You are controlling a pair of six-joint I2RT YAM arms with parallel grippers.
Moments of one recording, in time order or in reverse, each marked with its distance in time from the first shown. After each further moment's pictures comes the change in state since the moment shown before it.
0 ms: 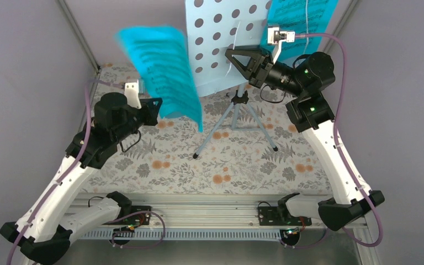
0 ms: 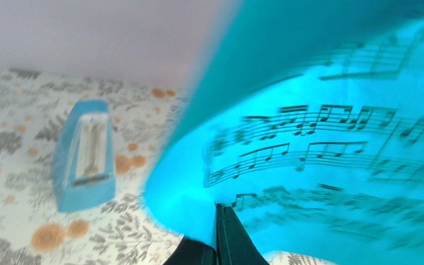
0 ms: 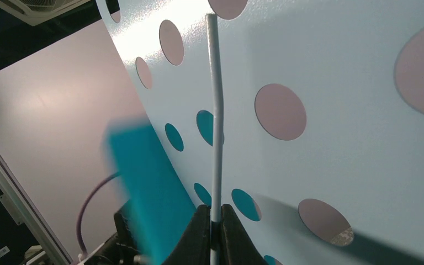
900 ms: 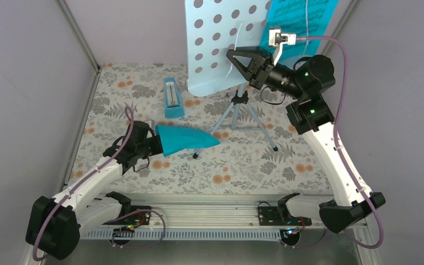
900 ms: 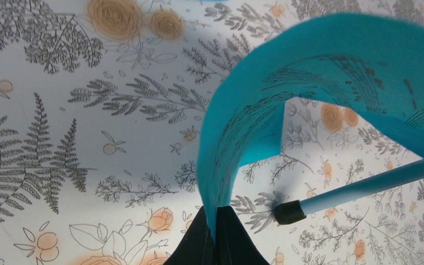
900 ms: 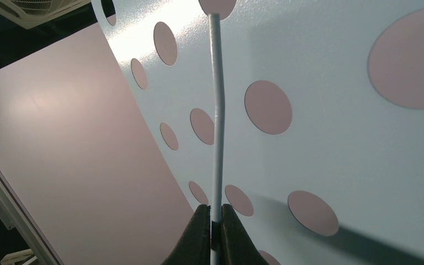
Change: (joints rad) left arm 0.155 0.072 -0.670 0.243 0.150 -0.128; right arm 0.000 -0.019 -0.035 0.017 0.026 -0.009
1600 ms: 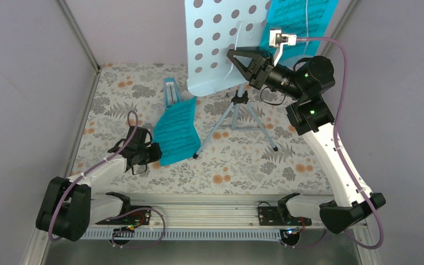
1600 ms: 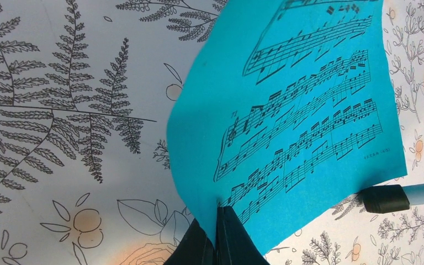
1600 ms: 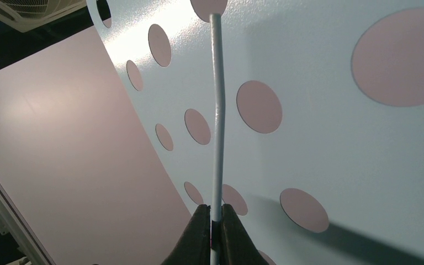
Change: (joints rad) left arm 0.109 0.164 -0.098 0.069 0.101 0.050; right arm 0.000 -0.006 -0.012 0.006 0.018 0.000
